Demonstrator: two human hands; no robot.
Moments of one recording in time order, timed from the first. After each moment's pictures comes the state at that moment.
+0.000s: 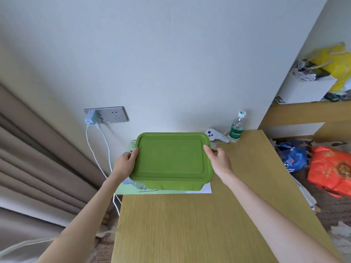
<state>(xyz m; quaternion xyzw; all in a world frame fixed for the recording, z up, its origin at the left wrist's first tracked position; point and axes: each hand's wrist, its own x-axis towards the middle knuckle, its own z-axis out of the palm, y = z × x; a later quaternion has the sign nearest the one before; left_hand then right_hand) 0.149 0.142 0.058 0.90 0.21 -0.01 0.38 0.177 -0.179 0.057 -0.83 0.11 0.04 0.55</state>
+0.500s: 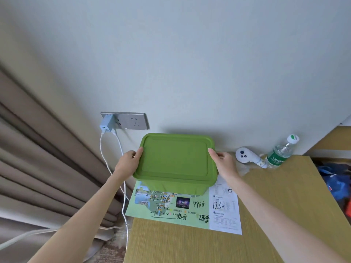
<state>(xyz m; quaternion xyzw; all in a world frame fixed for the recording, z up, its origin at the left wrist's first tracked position) 0.243 0.236 0.018 0.90 0.27 -0.01 0.33 0.305 -0.089 0.018 -0.83 0.07 0.09 0.54</state>
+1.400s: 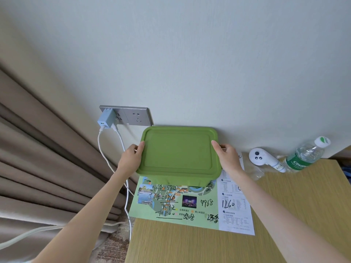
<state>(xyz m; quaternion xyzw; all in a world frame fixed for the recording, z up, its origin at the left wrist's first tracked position) 0.272 0.252 -0.019 0.89 0.30 0.01 0.35 0.355 -0.063 -0.014 -0.84 0.04 0.09 0.53</state>
